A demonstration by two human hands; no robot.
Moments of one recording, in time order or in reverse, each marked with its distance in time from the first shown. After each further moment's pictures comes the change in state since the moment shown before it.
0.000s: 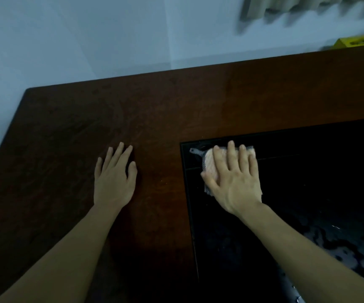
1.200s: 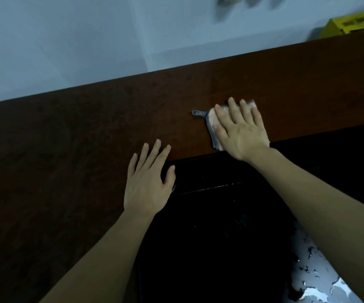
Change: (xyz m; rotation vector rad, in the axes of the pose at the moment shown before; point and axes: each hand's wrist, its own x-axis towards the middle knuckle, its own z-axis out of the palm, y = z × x) left_hand 0.042 0.180 0.053 -0.034 -0.096 0.242; right_hand 0.161 0.150 -0.043 0.017 -0.020 -0.027
